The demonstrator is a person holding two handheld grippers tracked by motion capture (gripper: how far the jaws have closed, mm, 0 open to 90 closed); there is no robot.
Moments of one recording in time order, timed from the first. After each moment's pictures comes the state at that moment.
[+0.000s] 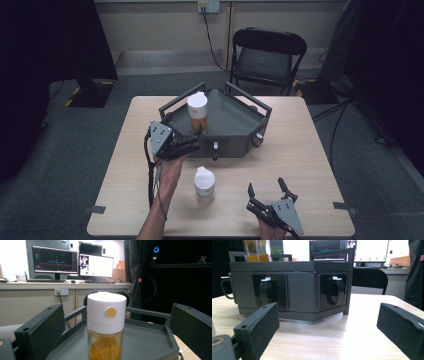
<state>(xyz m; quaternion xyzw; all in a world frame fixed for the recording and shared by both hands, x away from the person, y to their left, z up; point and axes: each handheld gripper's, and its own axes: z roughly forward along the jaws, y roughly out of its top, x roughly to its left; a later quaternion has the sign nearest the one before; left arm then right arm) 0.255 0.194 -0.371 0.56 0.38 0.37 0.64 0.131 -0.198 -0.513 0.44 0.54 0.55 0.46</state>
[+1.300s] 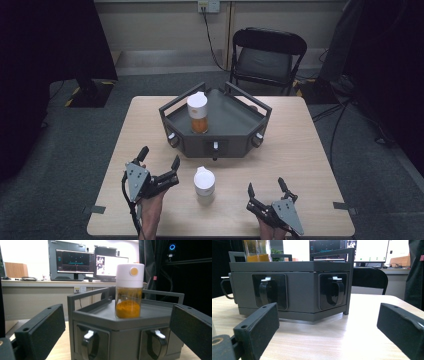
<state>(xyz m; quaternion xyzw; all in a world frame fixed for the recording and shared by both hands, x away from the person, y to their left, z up) 0.178 0.226 -0.440 0.53 0.41 0.42 0.61 0.131 -0.198 -0.513 0.44 0.54 0.55 0.46</state>
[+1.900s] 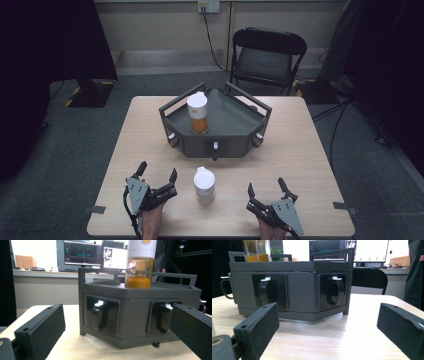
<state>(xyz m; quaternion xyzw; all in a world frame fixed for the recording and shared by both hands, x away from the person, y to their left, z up) 0.162 0.227 -0.486 0.53 0.44 0.42 0.59 0.131 -0.198 -0.513 0.44 0.54 0.55 0.46</state>
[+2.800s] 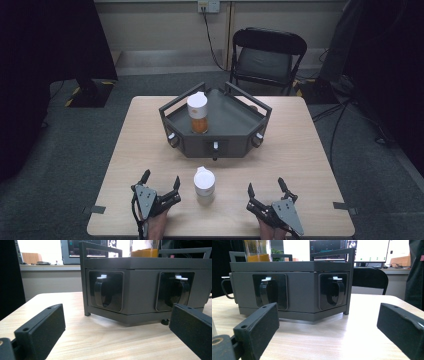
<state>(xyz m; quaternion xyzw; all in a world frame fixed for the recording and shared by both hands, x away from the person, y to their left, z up) 0.160 0.214 -0.513 0.55 0.44 0.44 0.56 0.131 -0.198 -0.513 0.44 0.54 0.55 0.46</state>
